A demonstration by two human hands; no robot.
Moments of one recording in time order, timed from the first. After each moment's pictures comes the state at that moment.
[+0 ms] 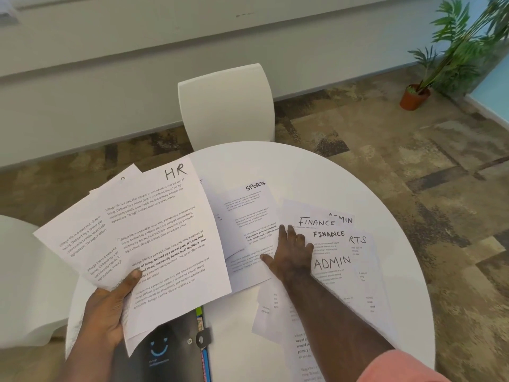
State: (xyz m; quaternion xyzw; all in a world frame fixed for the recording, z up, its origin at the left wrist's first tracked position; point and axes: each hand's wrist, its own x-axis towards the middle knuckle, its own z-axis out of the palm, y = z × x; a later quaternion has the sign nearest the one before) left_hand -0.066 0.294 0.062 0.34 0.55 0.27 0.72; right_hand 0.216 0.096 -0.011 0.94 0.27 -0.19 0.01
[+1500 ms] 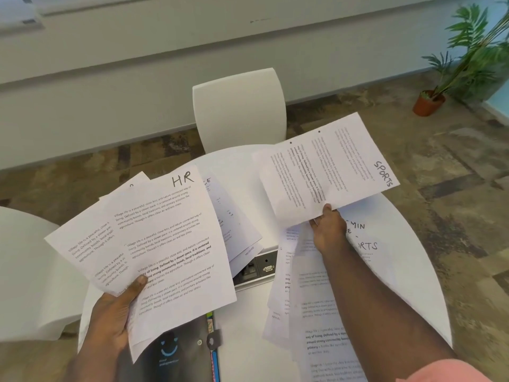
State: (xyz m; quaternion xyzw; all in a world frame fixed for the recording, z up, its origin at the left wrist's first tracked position) left_hand -0.083 0.294 0.063 0.34 0.56 0.26 0.71; right_hand 0.302 0.107 0.026 0.54 -0.25 -0.26 -0.76
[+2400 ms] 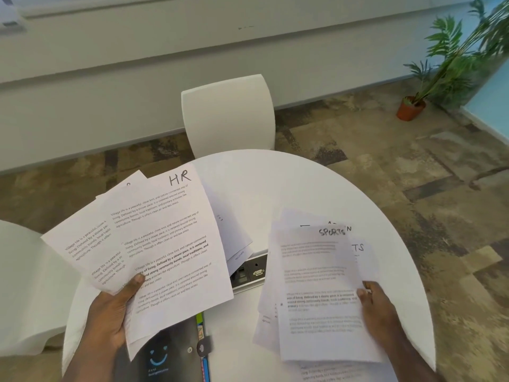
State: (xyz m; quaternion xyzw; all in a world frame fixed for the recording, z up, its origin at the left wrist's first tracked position) left_hand -0.066 0.297 0.060 0.34 0.54 0.26 0.72; right_hand 0.241 -0.095 -0.015 0.92 0.00 -0.25 -0.31
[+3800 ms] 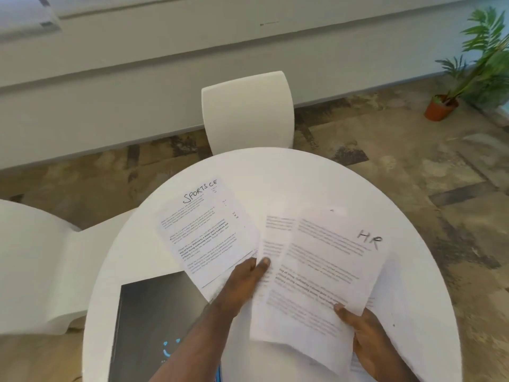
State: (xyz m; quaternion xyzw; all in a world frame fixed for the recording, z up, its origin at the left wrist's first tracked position) left_hand 0.079 0.196 0.021 0.64 0.39 -0.02 0.67; right_hand 0.191 -0.055 -0.009 0.59 -0.15 -0.42 -0.67
